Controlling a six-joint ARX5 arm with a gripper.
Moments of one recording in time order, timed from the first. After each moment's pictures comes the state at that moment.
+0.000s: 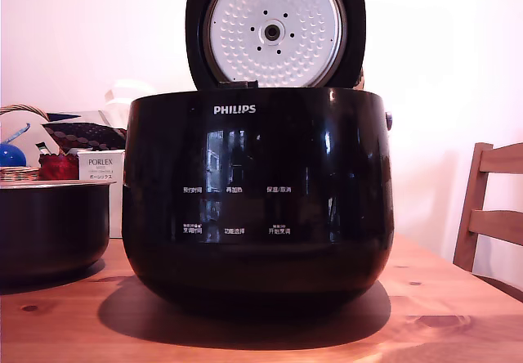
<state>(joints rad) -0.41 1.01 1.18 -1.26 0.12 0.61</state>
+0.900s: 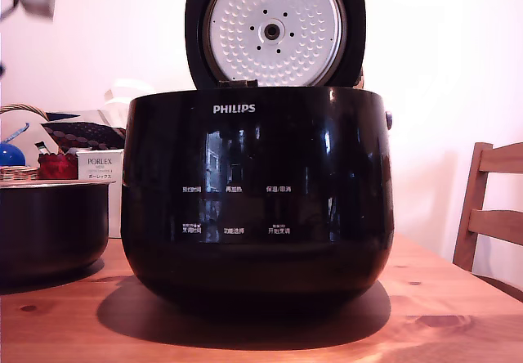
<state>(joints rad) -0.15 1.44 1.18 -1.03 0.10 0.91</state>
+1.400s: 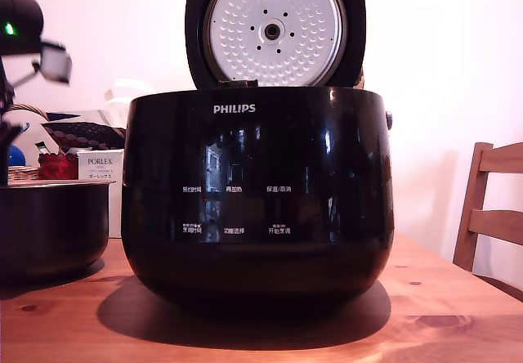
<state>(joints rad) -0.15 1.60 1.18 -0.96 0.10 0.94</state>
